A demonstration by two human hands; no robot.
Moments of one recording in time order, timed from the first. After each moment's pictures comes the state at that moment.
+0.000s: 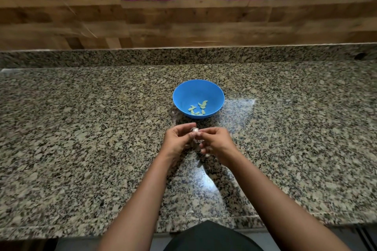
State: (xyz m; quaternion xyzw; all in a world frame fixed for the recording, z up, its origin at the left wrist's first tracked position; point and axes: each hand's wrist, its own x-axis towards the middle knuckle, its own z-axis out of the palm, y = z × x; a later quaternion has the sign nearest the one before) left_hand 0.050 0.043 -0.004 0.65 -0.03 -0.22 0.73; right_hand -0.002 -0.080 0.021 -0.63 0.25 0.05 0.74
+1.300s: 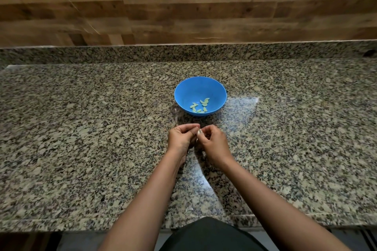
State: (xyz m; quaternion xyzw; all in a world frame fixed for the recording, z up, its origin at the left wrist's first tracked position) left_hand 0.044 0.023 -0.004 0.60 0.08 -0.20 0.77; right_hand -0.001 -0.073 -0.013 -0.82 0.20 -0.06 0.54
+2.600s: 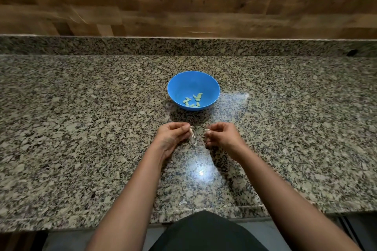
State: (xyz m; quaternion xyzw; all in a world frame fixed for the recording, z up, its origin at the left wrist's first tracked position) left_hand 0.050 0.044 -0.002 0.54 0.11 -0.30 0.78; right_hand -0.018 -0.111 0.016 -0.70 0.26 0.05 0.67
